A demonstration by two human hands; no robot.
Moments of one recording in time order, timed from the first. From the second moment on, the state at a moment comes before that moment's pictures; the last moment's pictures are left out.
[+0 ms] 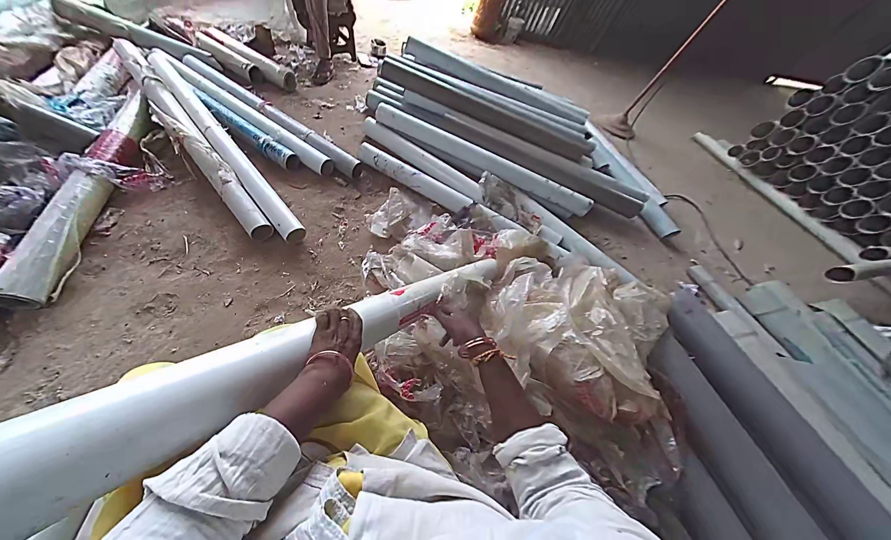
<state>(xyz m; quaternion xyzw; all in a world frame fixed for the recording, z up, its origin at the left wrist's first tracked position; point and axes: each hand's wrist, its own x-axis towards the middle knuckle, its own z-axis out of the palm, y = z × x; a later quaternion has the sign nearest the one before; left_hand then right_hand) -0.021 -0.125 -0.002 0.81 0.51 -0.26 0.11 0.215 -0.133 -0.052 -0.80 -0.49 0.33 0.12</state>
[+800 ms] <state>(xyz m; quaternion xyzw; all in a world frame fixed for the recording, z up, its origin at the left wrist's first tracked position) -0.008 -0.146 0.006 0.78 0.57 -0.23 0.12 0.137 -0.124 -0.084 -0.78 -0.48 0.28 0.31</state>
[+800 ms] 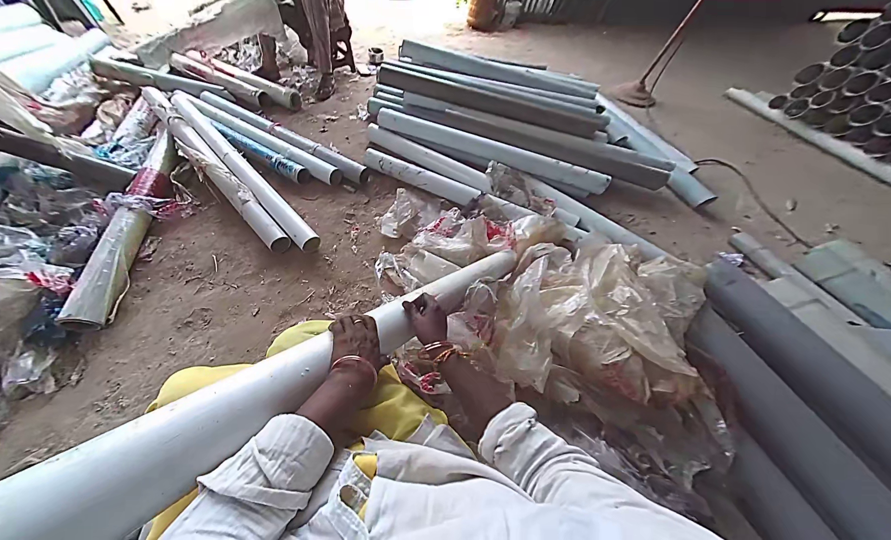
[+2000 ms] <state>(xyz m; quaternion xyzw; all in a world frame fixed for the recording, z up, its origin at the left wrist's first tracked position) -0.005 -0.180 -0.016 0.81 0.54 -0.22 0.04 0.305 -0.149 -0.110 -0.92 -0.22 0.24 0.23</state>
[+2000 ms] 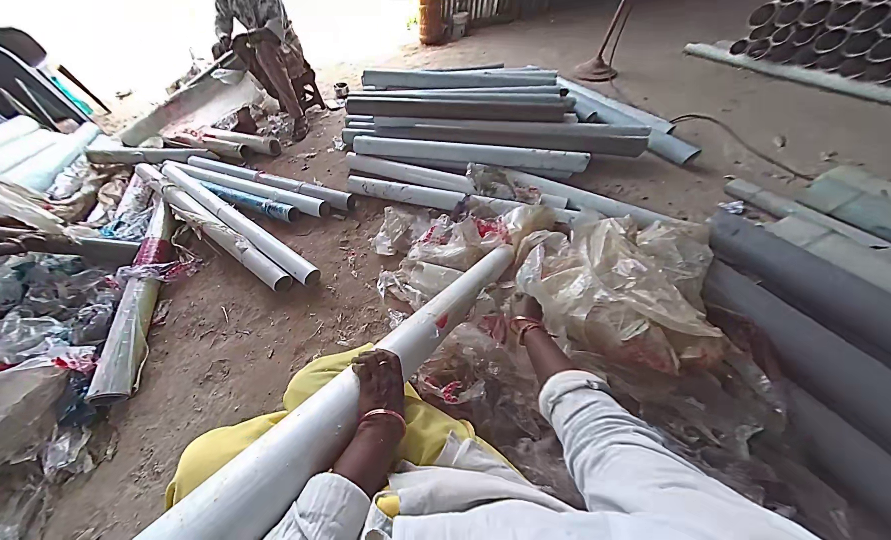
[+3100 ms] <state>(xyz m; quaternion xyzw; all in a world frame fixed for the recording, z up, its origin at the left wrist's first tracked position) -0.007 -0.149 -0.001 0.79 0.57 -0.21 0.07 0.150 -0.138 -0.112 -0.76 -0.36 0.27 0.46</state>
